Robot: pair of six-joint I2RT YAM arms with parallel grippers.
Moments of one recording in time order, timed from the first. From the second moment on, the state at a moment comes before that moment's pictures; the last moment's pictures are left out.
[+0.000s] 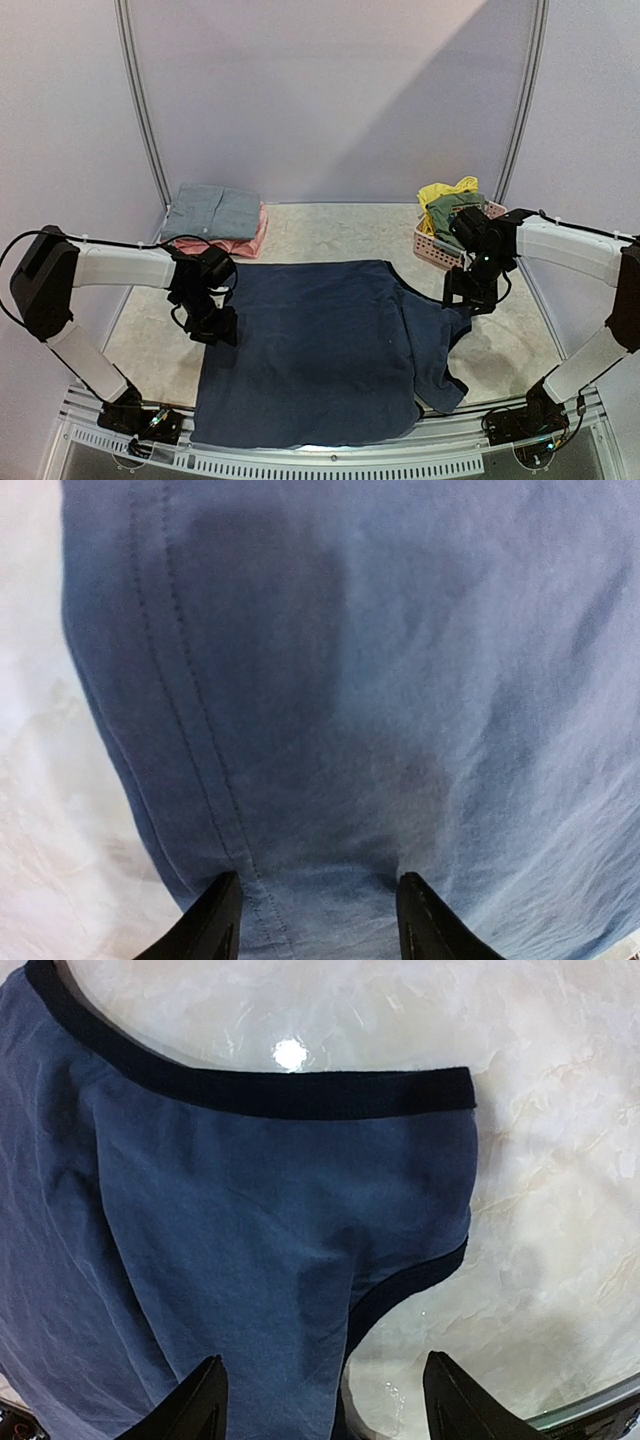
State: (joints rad) left arm -0.57 1.59 0.84 -0.73 0.08 -0.54; right arm 0.48 1.49 1.07 -0.98 0.00 0.77
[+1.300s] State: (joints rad) left arm -0.46 1.44 0.93 -0.83 0.01 -0.46; right arm 0.40 1.48 1.01 -0.94 -0.08 0.74
